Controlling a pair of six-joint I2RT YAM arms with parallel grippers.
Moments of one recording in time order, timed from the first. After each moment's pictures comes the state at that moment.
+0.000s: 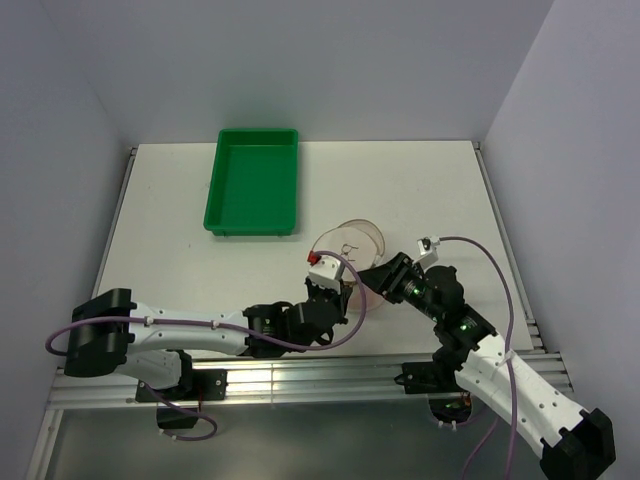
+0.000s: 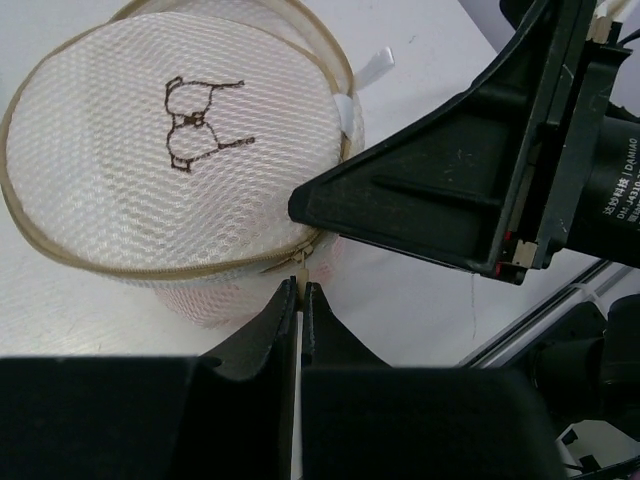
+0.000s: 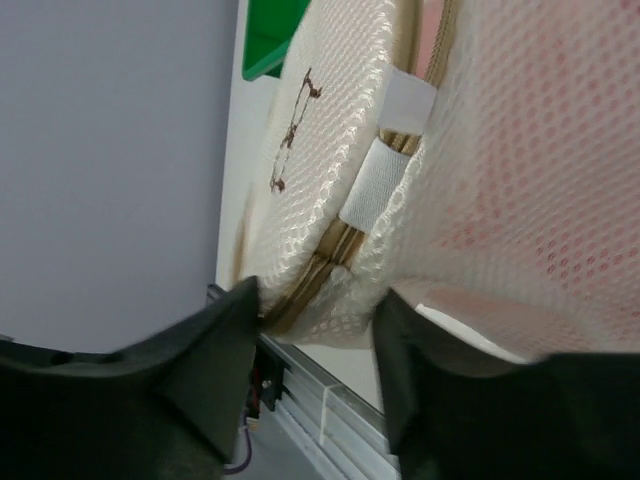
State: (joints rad) left arm -1.43 1.40 0.85 0.16 -0.77 -0.62; right arm 0.54 0.51 0.25 -0.03 -0.16 1.06
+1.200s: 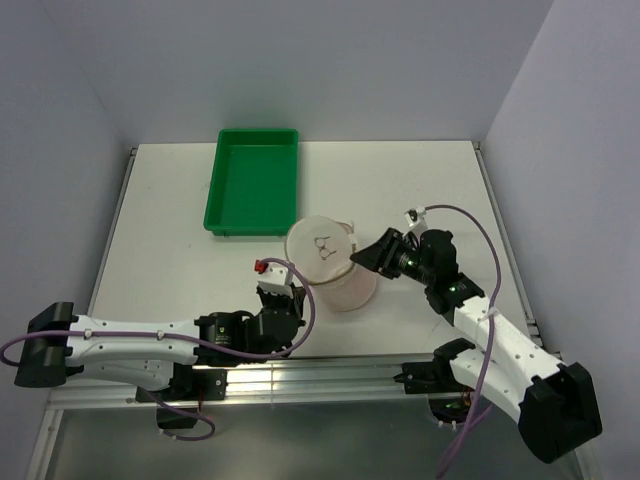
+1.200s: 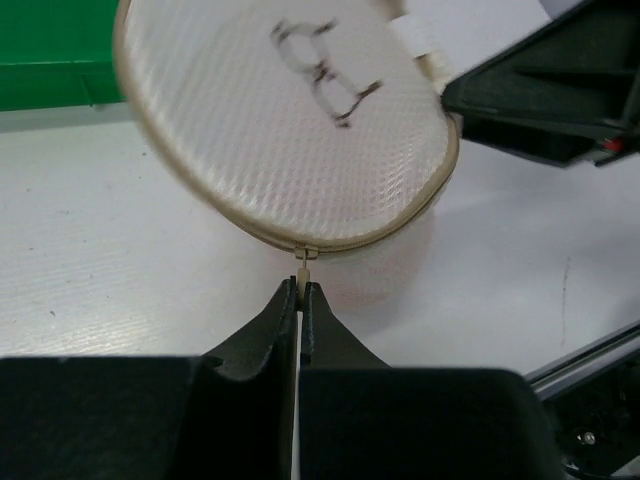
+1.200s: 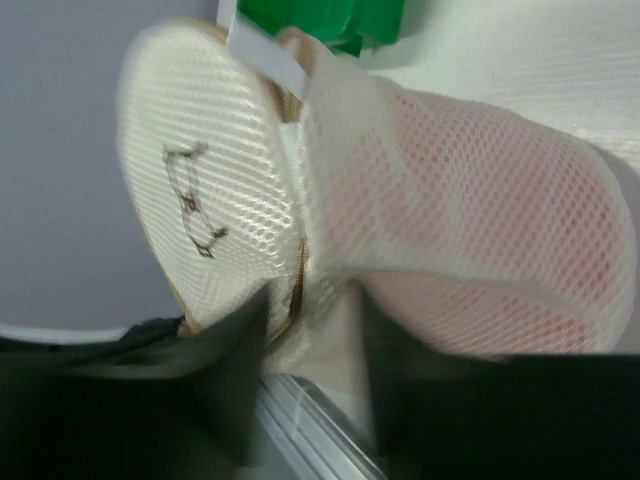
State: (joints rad) left arm -1.46 1.09 0.66 -0.09 -0.96 -0.76; right arm 0.37 0.85 0.41 0.07 -0.41 0.88
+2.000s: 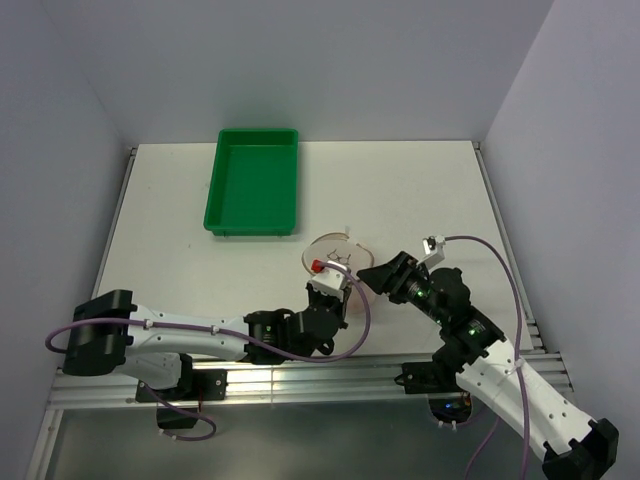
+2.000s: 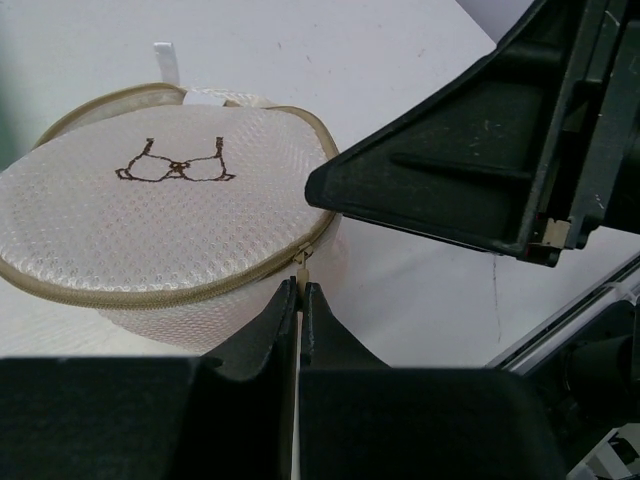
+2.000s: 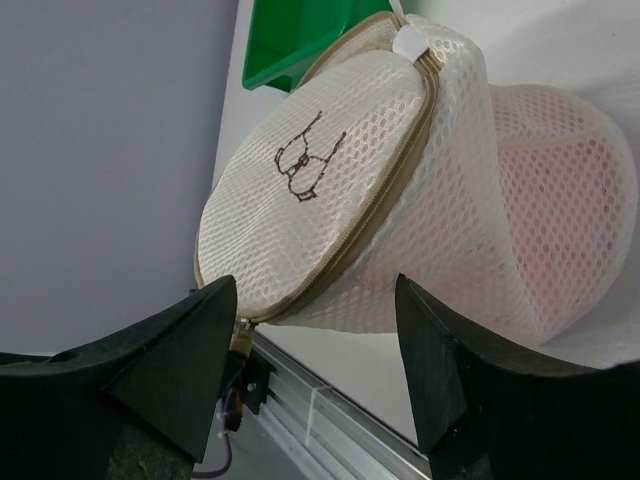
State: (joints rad) left arm -1.49 1.39 0.84 0.20 -0.87 -0.51; right arm 0.57 0.44 0.31 -0.15 -0.09 1.00
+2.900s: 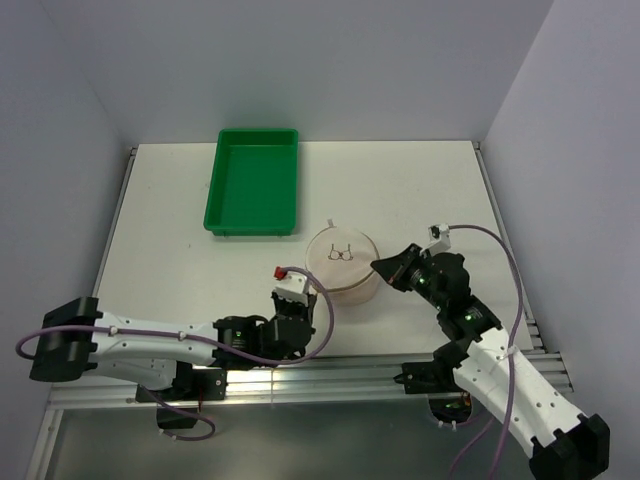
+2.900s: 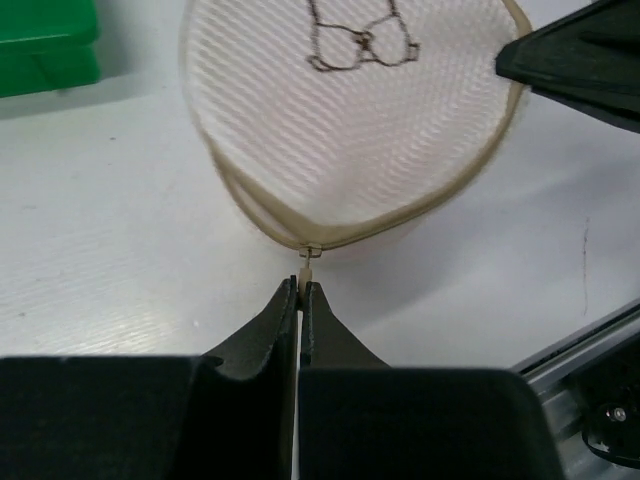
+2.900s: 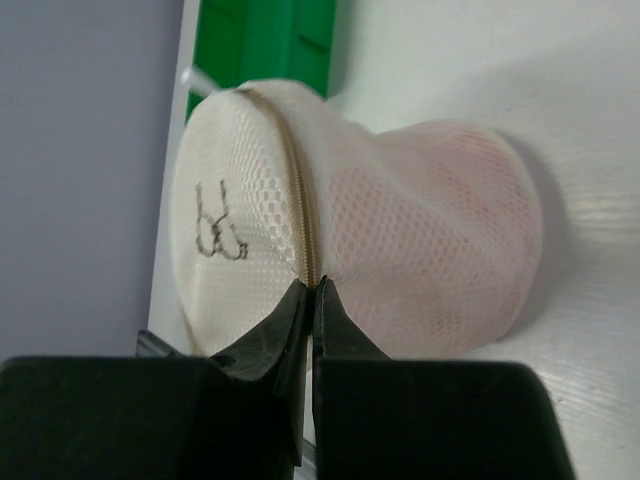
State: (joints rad) left arm -1.49 1.21 0.66 0.02 -0.92 -0.69; right arm 0.46 0.57 0.36 -0.14 -0.10 0.90
